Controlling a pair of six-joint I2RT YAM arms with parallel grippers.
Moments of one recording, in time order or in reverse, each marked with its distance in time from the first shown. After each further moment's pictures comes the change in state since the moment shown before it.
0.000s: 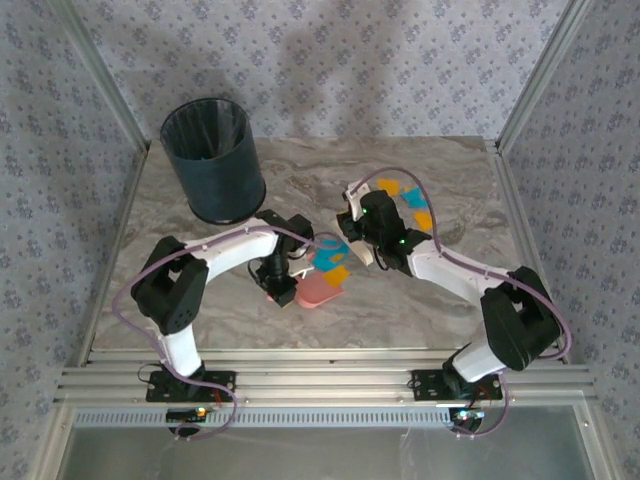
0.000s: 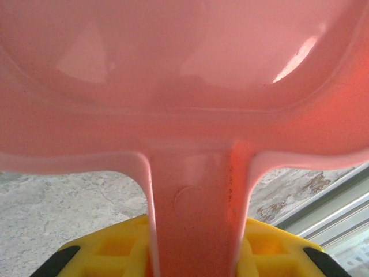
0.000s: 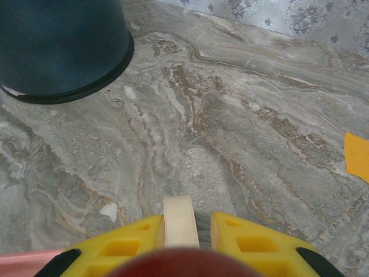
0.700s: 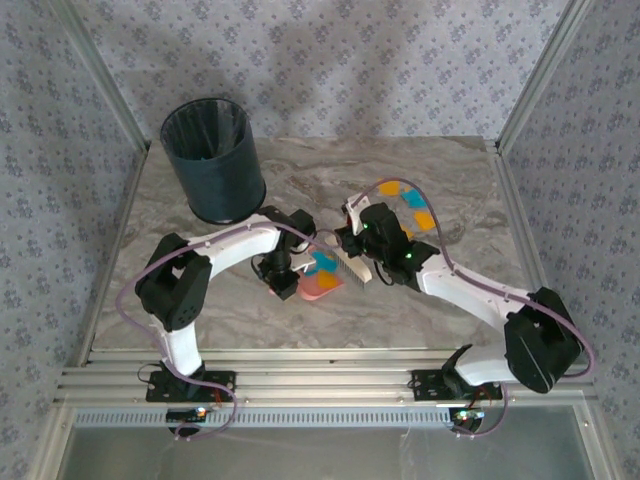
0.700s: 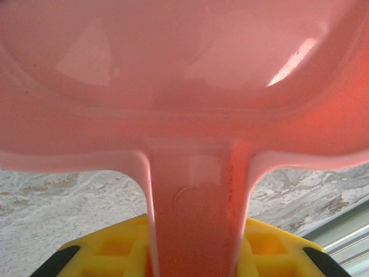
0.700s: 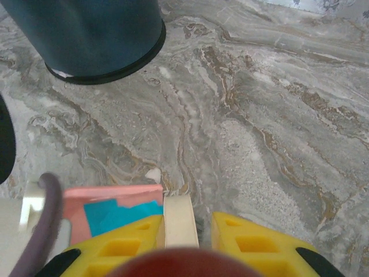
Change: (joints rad) left arm 0.009 0.029 0.045 0.016 -0.053 0.002; right arm 0.078 -0.141 -0.056 -0.116 0.000 0.084
